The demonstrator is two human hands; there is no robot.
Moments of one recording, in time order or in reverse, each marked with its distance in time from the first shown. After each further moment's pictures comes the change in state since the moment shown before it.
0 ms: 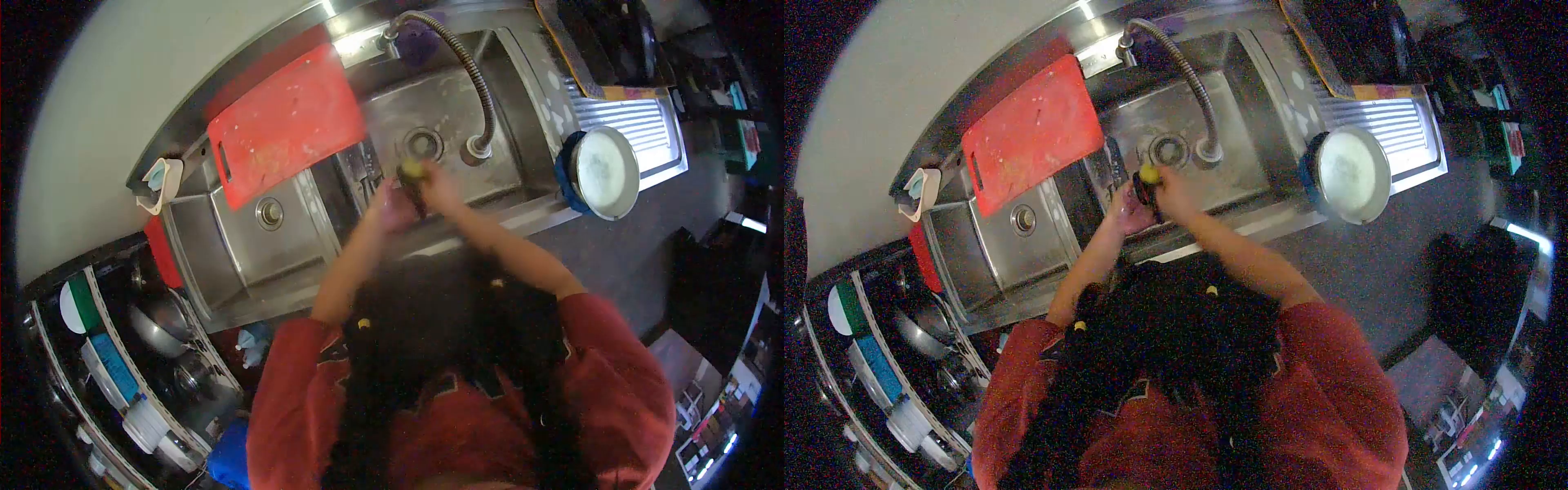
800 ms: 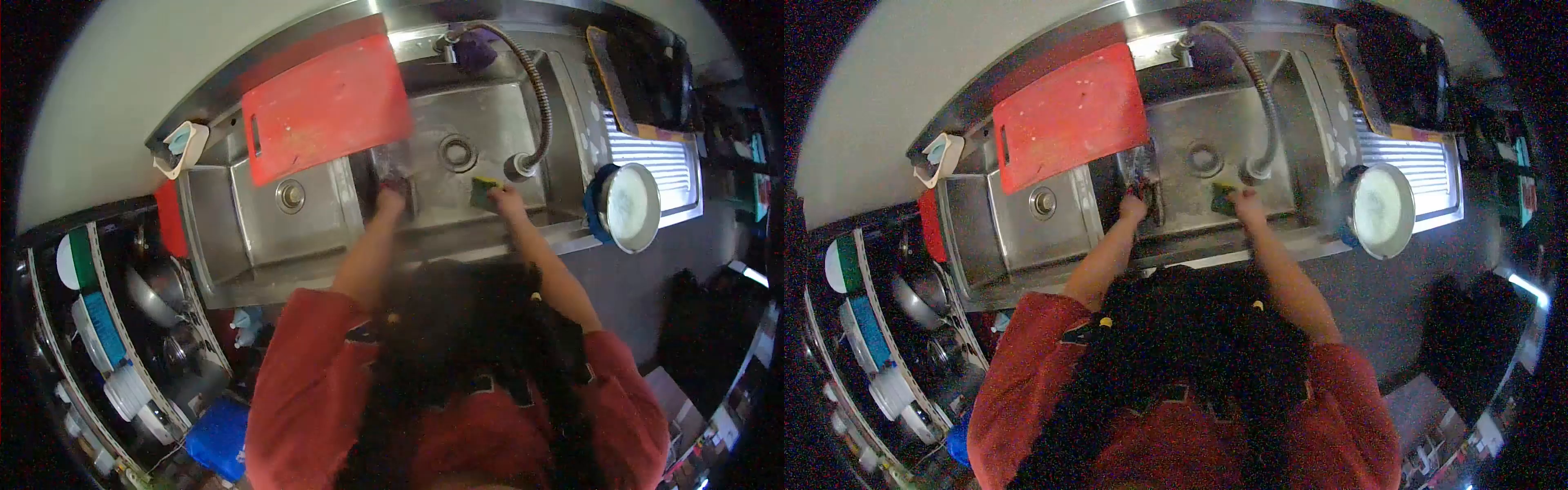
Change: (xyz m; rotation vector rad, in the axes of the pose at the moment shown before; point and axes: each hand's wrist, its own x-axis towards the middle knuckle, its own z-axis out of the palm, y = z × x) left_hand 0.019 0.045 -0.143 1.579 1.122 0.501; right_hand 0.007 0.070 -0.043 0.026 -0.043 0.421
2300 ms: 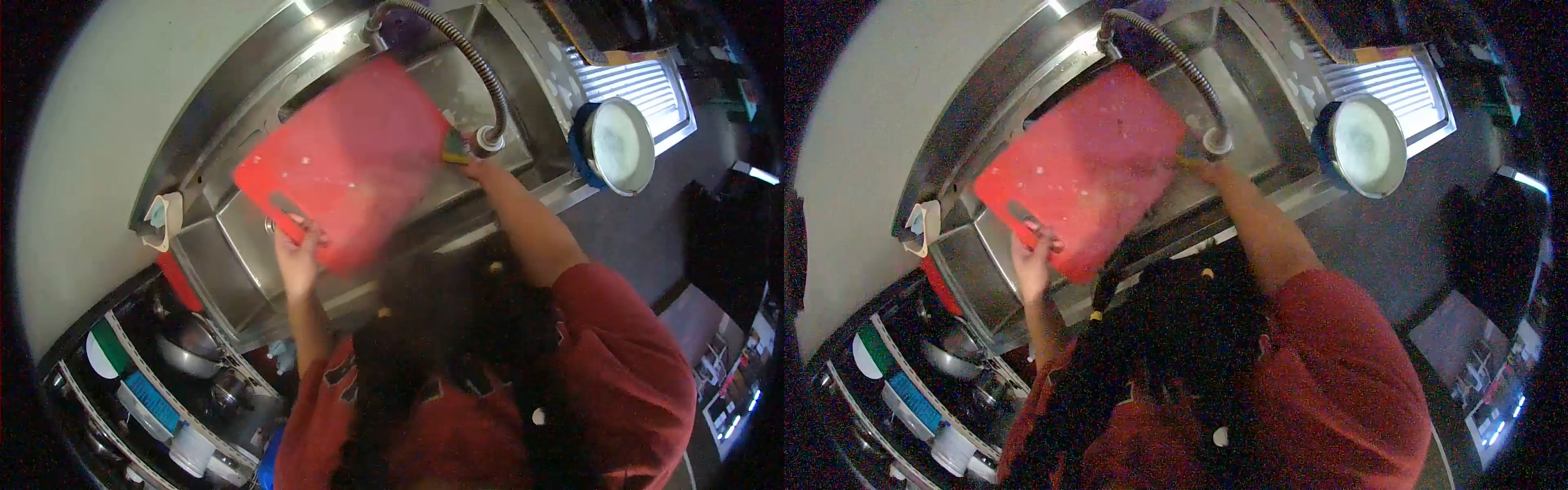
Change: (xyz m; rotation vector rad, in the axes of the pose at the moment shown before) left_hand -0.116 0.090 -0.255 -0.824 -0.099 0.246; right_hand 0.070 0.034 0.034 0.080 0.027 -0.547
